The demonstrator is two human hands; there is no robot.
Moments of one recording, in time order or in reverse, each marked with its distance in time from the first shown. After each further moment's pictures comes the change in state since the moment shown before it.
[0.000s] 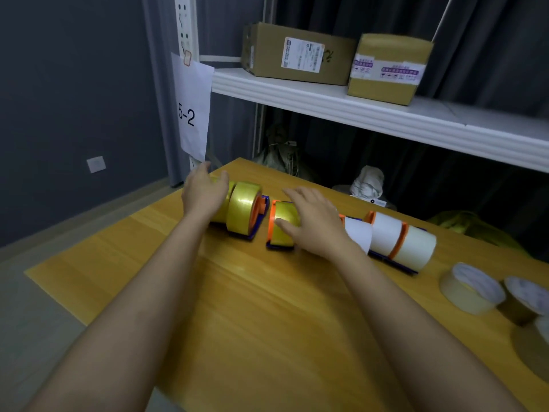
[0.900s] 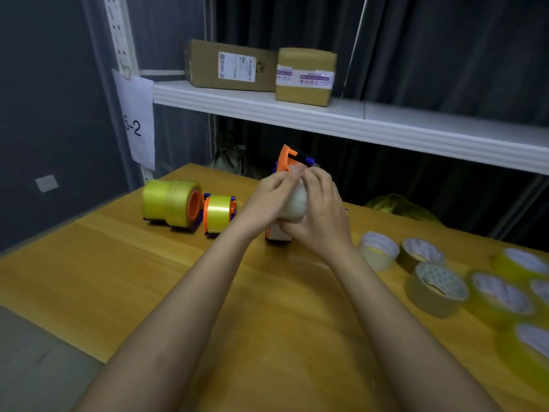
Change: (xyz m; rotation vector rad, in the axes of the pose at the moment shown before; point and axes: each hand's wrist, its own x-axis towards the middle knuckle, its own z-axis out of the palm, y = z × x) left_hand -0.175 0.156 0.065 -0.485 -0.614 0.273; right_hand -0.109 0.060 -0.071 0.126 0.584 -0.017
